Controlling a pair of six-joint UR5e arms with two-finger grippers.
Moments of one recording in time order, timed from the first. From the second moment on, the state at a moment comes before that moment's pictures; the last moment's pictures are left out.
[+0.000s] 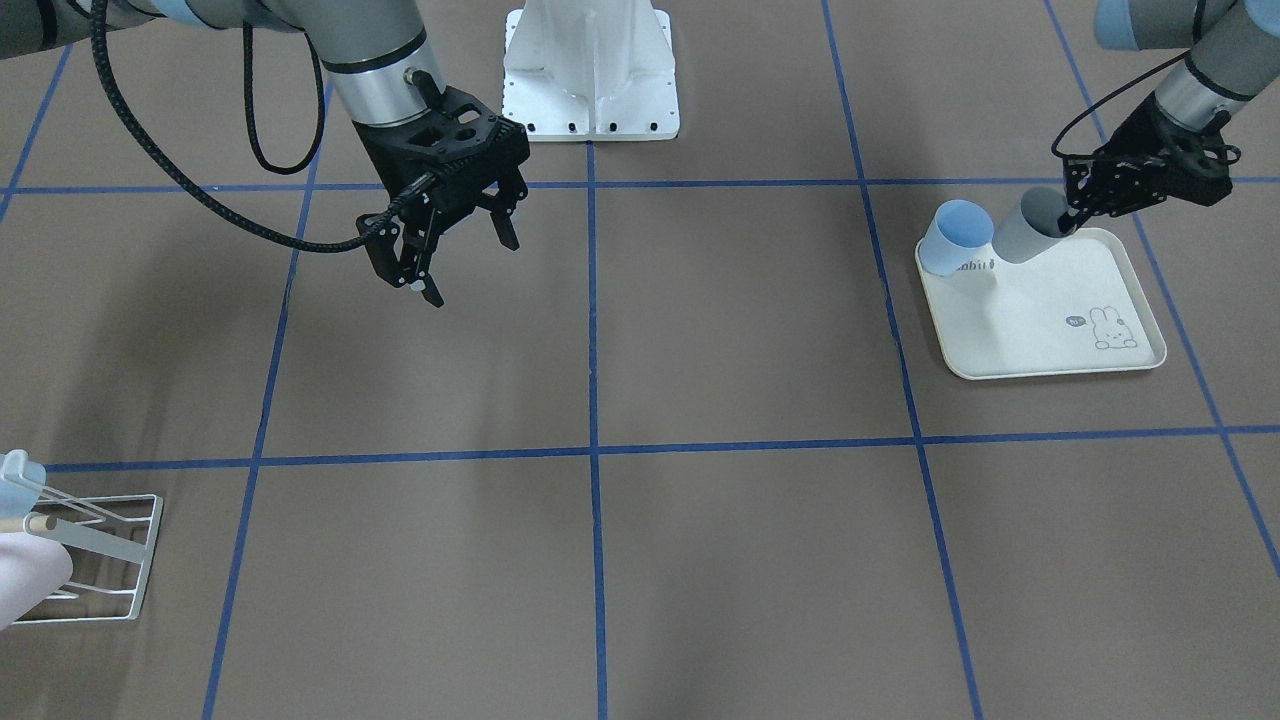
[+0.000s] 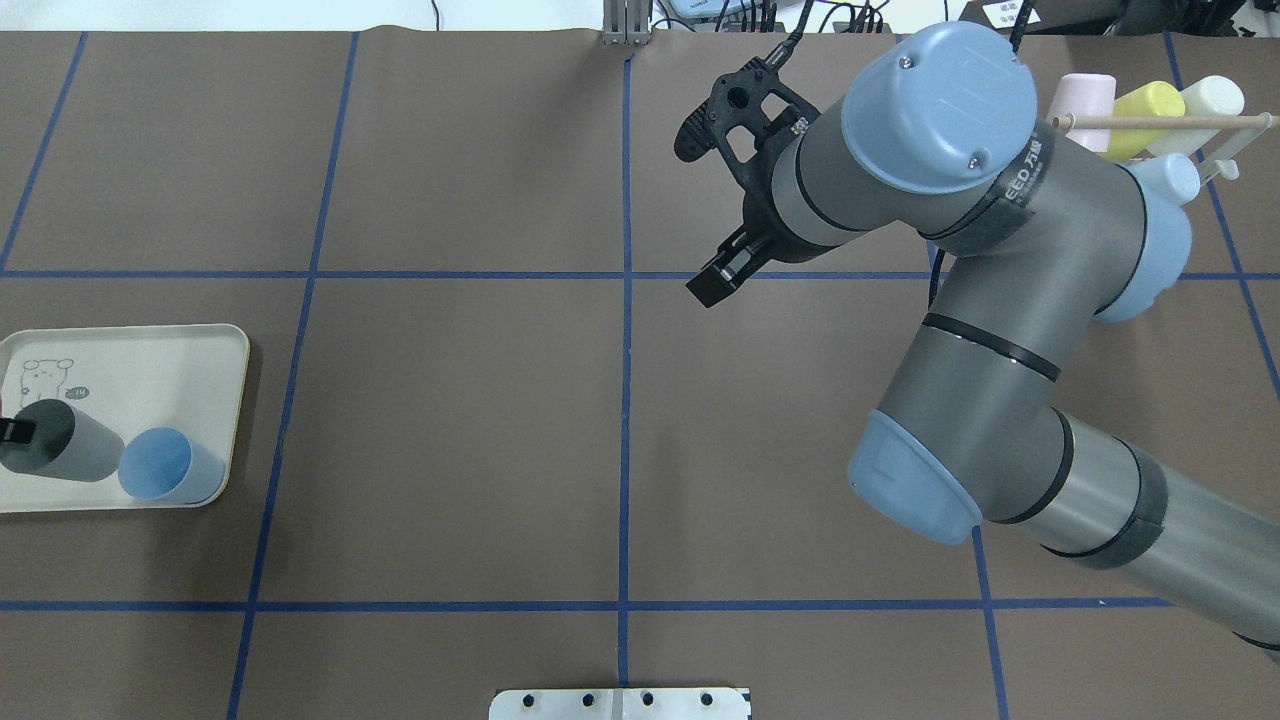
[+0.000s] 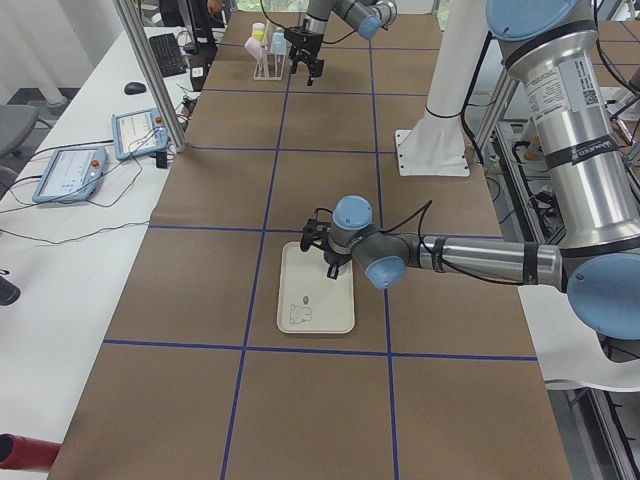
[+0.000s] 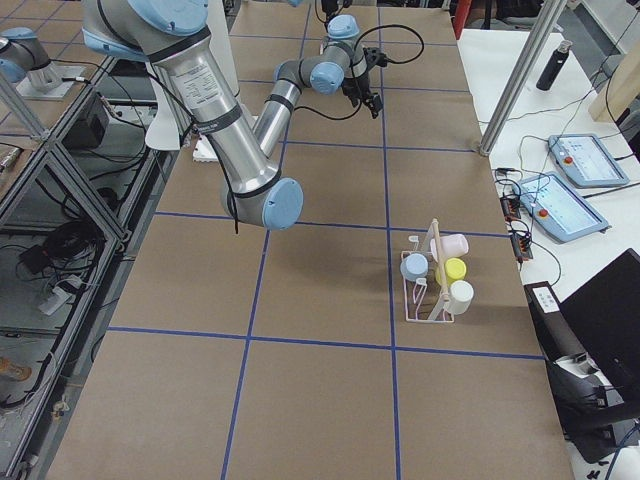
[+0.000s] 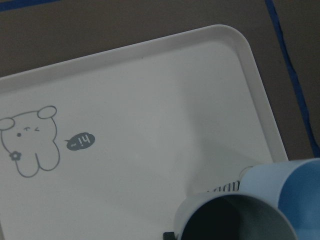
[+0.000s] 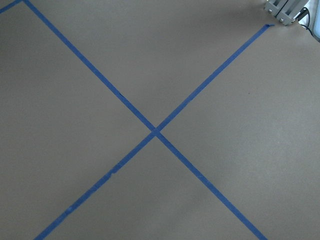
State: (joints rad) left arm -1.01 -1.23 -1.88 -2.39 -2.23 -0.71; right arm 0.67 -0.93 1.94 -1.62 1.82 0.37
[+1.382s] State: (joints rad) left arm -1.04 -2.00 -2.03 -2.03 -2.50 -1.76; right arm 0.46 -0.99 1.73 -0.73 1.46 0.38
